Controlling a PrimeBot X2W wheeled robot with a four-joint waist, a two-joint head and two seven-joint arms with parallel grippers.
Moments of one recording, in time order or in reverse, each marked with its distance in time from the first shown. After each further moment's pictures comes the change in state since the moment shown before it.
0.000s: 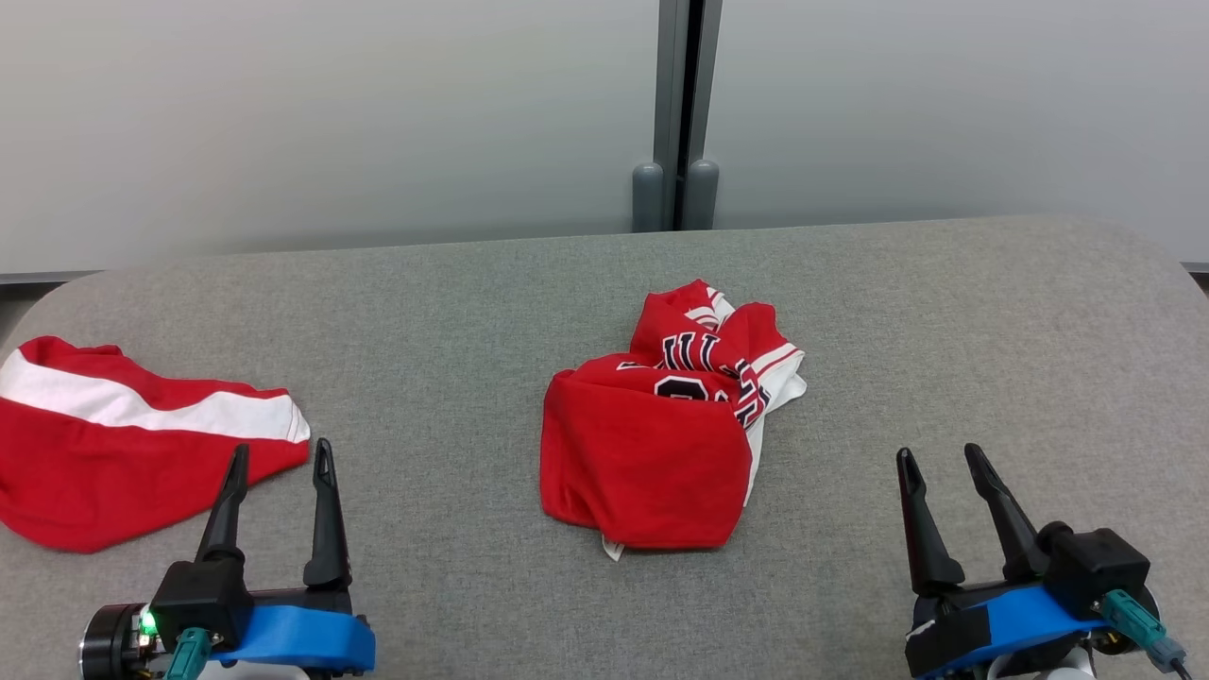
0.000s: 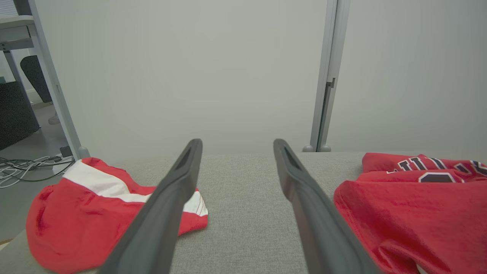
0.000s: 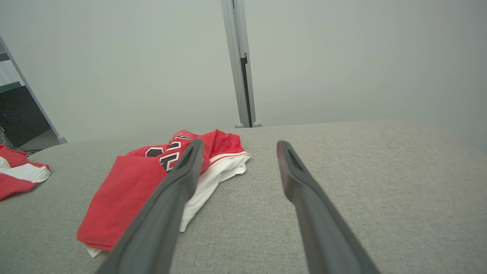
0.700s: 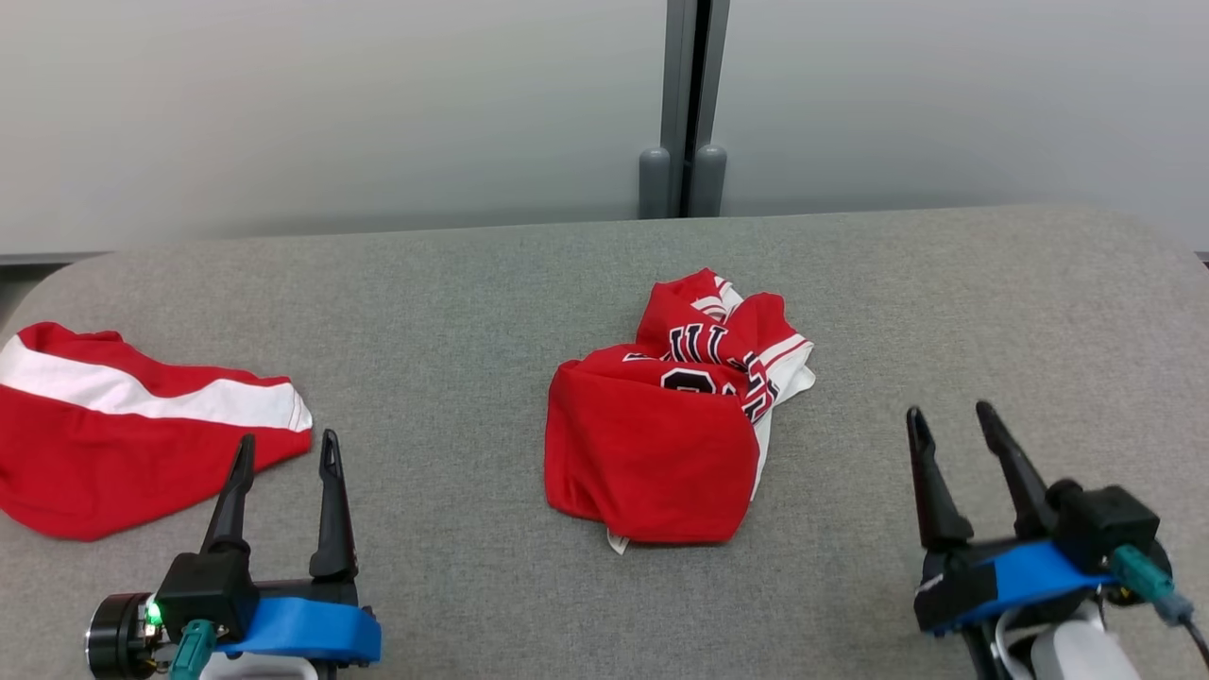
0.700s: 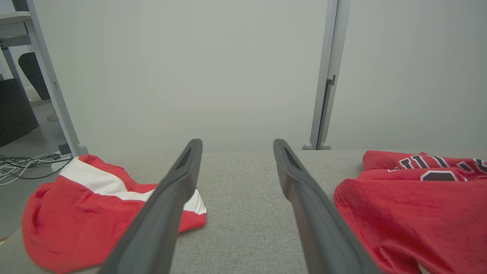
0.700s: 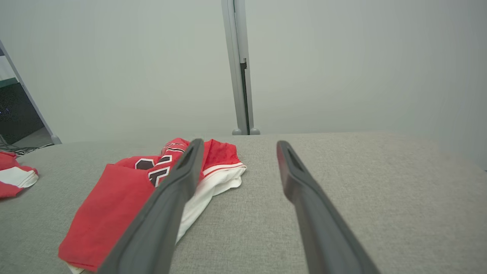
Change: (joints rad) left arm -0.009 -0.008 -0.002 0.001 0.005 -0.005 0.000; right arm -0.055 -0.012 -0.011 0.031 -0.015 0.000 0.000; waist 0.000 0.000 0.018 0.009
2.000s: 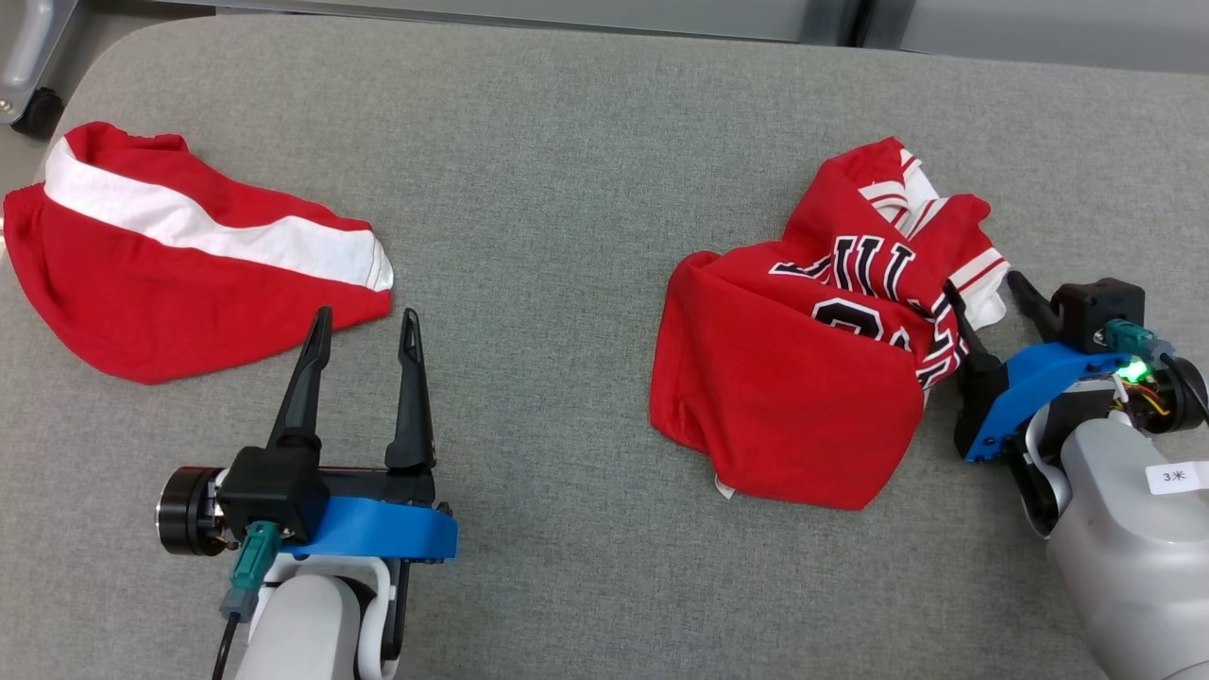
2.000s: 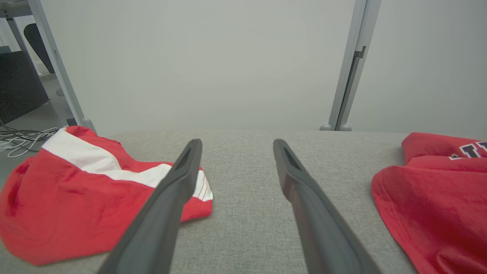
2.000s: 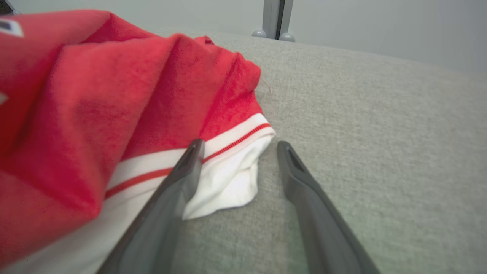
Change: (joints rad) left arm -0.180 -0.006 -0.173 -0.023 -0.071 0.068 0.000; right arm -0.609 -0.182 0.171 0.746 0.057 0.000 0.000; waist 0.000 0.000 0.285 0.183
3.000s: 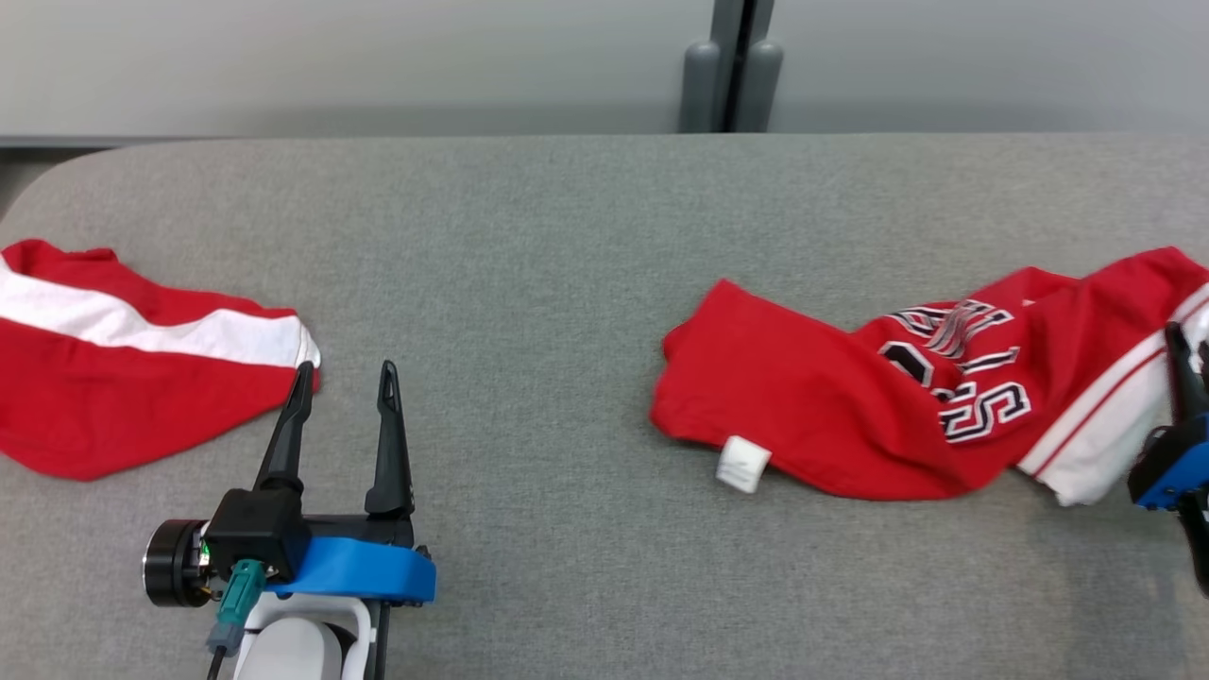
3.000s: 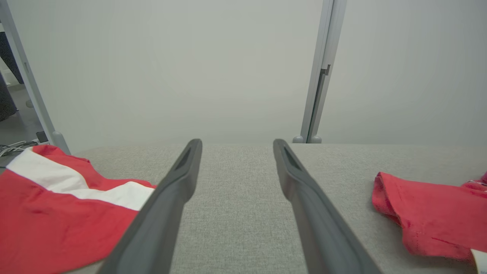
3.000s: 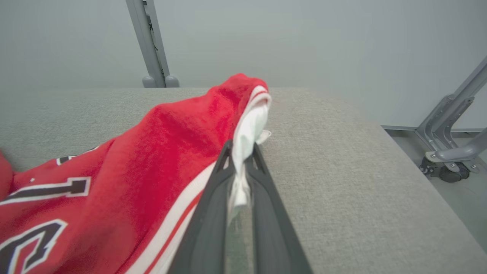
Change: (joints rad) left arm 0.065 0.000 0.045 0.024 0.012 -0.018 0.000; right arm 0.188 -0.171 -0.145 -0.135 0.124 0.000 -0.001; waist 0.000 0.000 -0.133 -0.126
